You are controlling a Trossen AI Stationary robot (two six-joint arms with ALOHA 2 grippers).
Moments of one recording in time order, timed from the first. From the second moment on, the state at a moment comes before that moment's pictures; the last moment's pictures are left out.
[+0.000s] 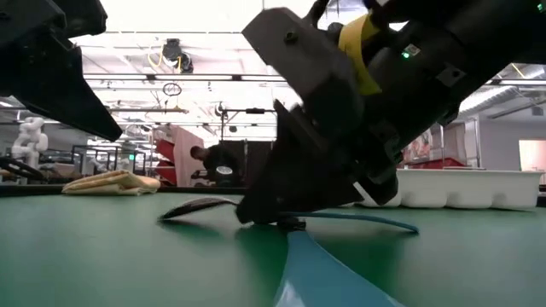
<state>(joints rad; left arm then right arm) -0.78 1.57 0.81 -0.58 -0.84 -1.25 0.53 2.19 1.24 0.00 0.58 0.96</state>
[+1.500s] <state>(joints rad) -0.78 1.57 0.81 -0.51 -0.84 -1.17 0.26 1.74 1.22 -1.34 1.01 2.14</state>
